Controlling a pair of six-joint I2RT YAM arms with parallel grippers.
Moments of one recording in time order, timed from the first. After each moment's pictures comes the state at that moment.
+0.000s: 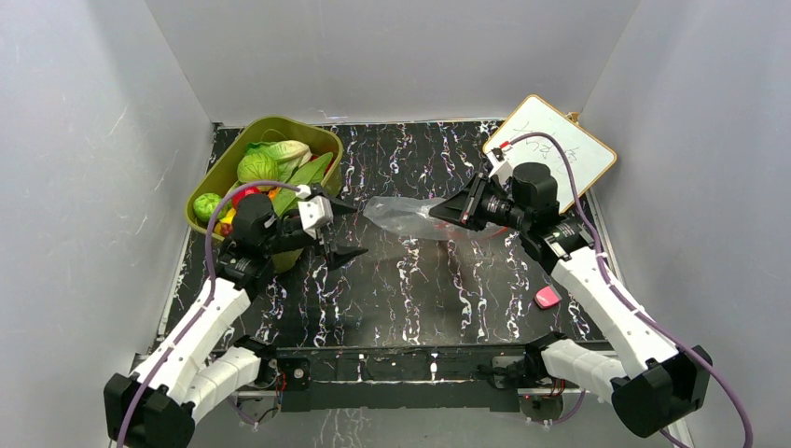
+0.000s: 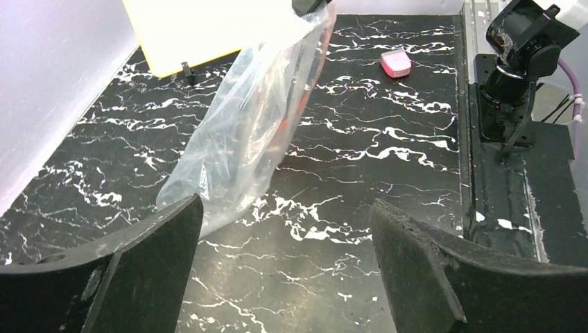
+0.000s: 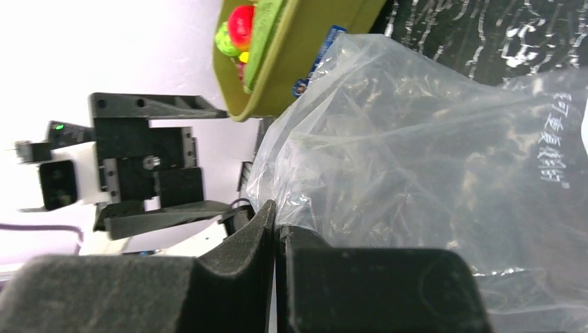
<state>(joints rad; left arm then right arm) -0.37 0.88 0.69 0.01 0.90 0.26 0.39 1.05 0.96 -0.27 -0.54 0.88</state>
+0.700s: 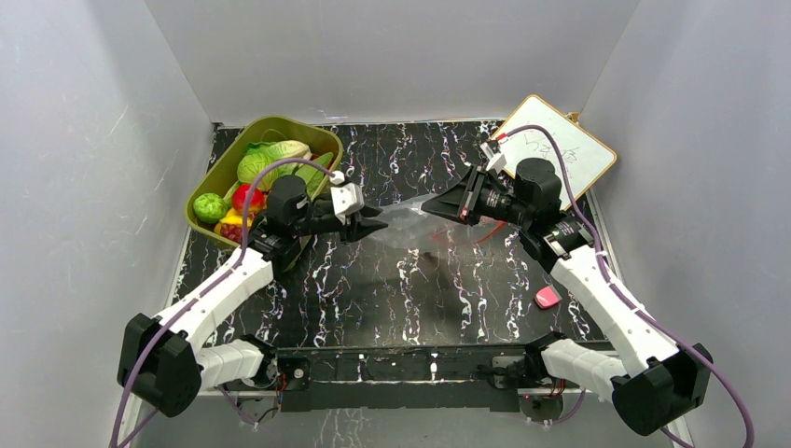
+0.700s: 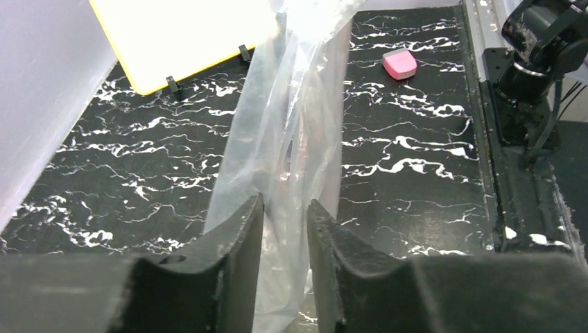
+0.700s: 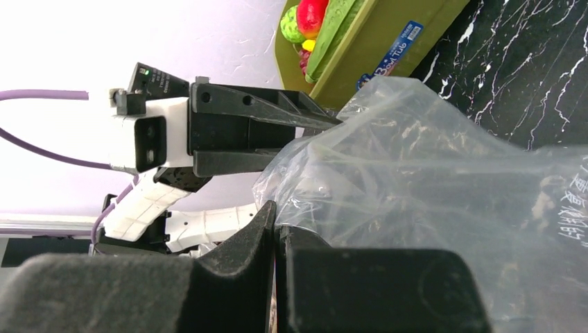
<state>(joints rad) -0.49 1.15 0.80 0.15 0.86 0.31 0.41 1.04 0.98 -0.14 -0.66 1.00</state>
